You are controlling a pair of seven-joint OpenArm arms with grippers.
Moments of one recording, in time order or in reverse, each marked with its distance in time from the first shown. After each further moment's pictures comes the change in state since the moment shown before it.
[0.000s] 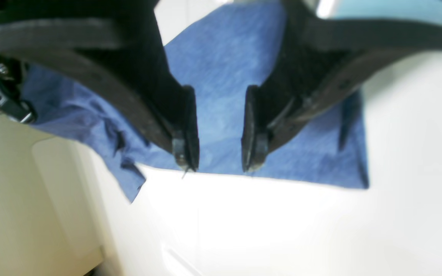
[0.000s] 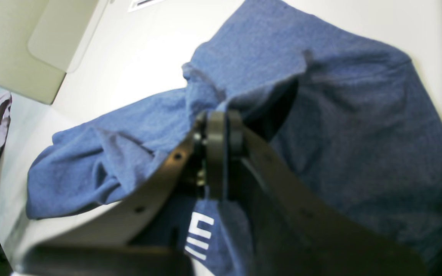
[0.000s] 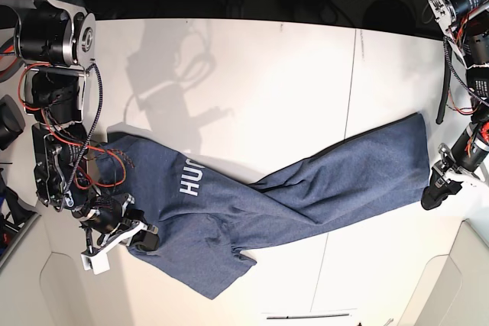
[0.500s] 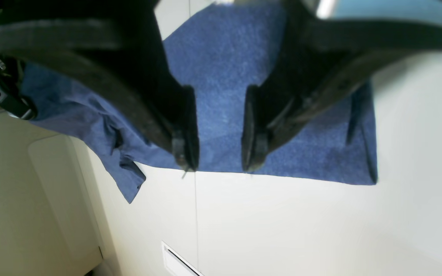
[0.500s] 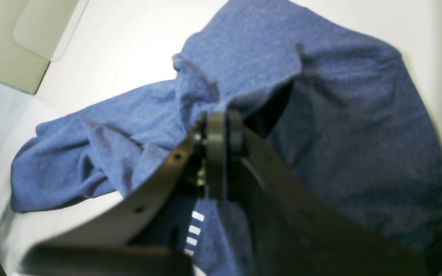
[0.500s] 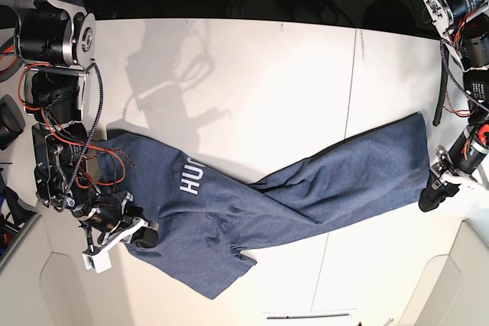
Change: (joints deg) left arm -0.7 0.6 0.0 0.0 2.2 0.0 -0.9; right arm 0.0 0.0 0.0 0.0 -2.9 0.0 -0.2
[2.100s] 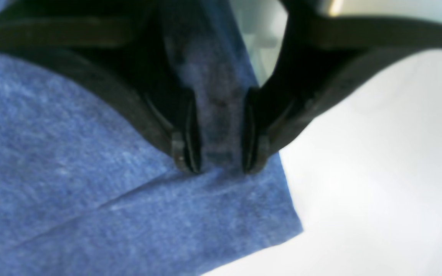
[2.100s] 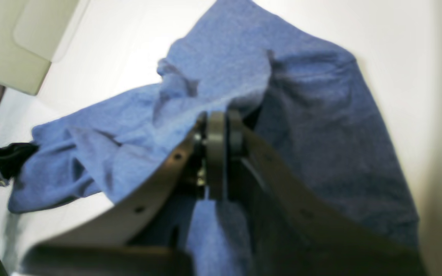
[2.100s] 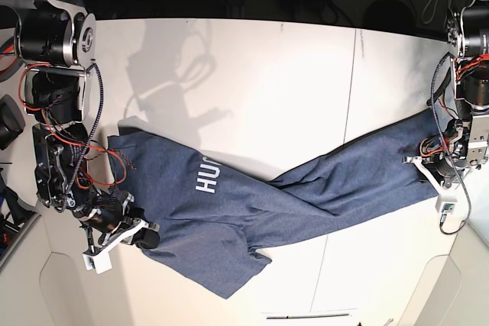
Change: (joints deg) left arm -11.1 -5.3 30.6 -20.1 40.6 21.7 -21.8; right arm 0.0 0.0 0.0 0.0 0.8 -0.2 0.0
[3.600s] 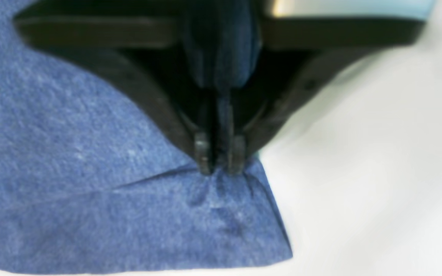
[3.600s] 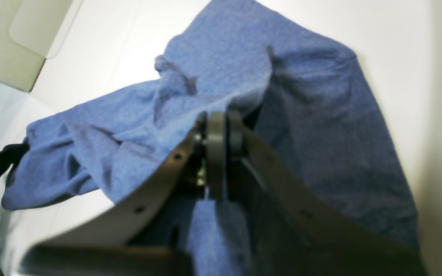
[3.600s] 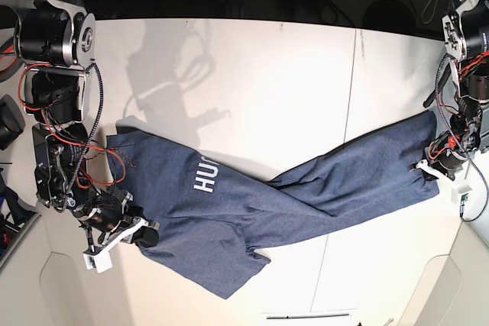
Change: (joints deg) left arm 0.8 0.7 -10.6 -2.9 -10.4 -3.5 0.4; right arm 0.0 0.0 0.0 0.0 -1.5 0.0 0.0
